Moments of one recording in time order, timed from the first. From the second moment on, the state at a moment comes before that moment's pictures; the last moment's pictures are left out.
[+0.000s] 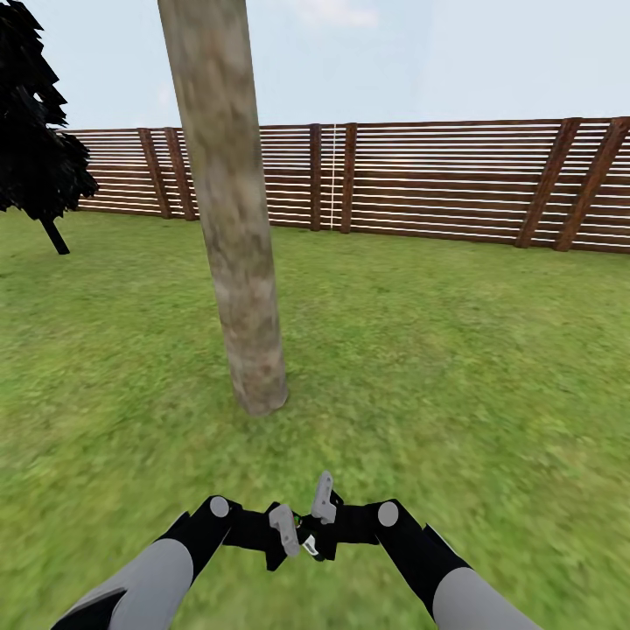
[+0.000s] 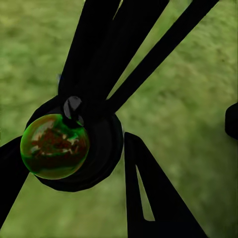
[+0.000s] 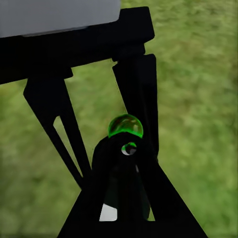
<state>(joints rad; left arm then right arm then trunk) -0.74 -0.13 0.36 -0.25 -1.06 -0.30 -0.95 -0.60 0.11 0.30 -0.56 0.51 -0.22 0.76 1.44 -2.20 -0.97</state>
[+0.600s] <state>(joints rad) -0.73 -0.10 0.35 -0.26 -1.07 -0.30 -0.95 -0.60 0.11 0.30 -0.56 0.51 -0.23 0.76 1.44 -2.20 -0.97</state>
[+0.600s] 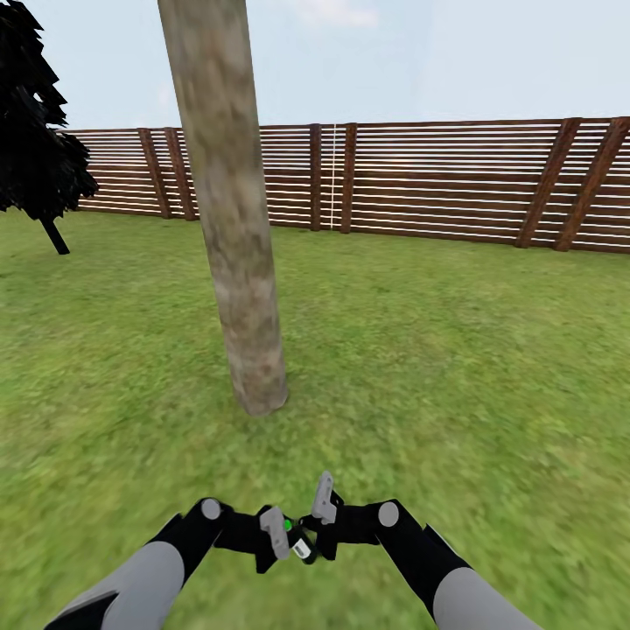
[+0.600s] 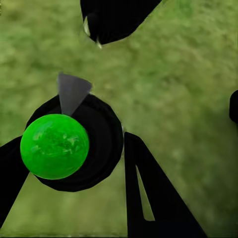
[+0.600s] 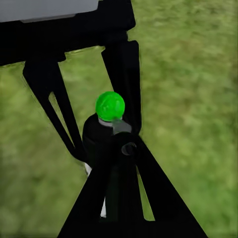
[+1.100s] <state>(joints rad) -0.72 0.10 0.35 -0.26 -1.08 -0.30 -0.95 -0.60 0.11 0.30 -0.55 0.51 -0.22 0.76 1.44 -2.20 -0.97</state>
